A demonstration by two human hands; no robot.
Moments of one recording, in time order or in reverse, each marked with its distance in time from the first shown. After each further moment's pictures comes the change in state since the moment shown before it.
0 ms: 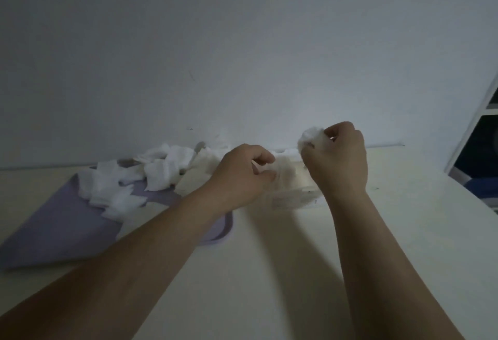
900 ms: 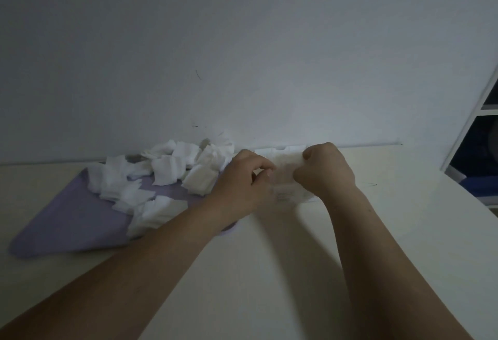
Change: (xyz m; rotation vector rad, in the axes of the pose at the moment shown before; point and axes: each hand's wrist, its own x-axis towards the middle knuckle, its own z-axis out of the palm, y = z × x) left_hand -0.024 -0.019 0.007 -0.064 0.038 0.124; right_hand -0.011 -0.002 0.007 -0.388 -0.417 -0.053
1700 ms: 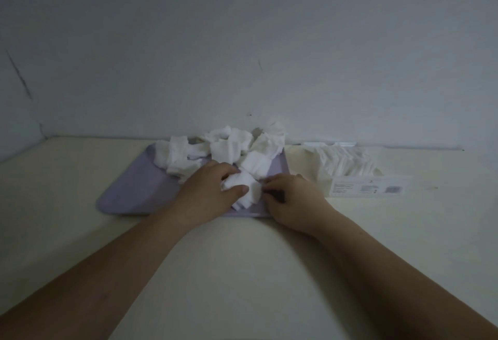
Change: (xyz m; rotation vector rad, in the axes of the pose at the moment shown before) left_hand -0.079 -0.078 -0.122 0.401 -0.019 -0.267; right_hand -0.080 -0.072 0.083 0.048 -0.258 -0.633
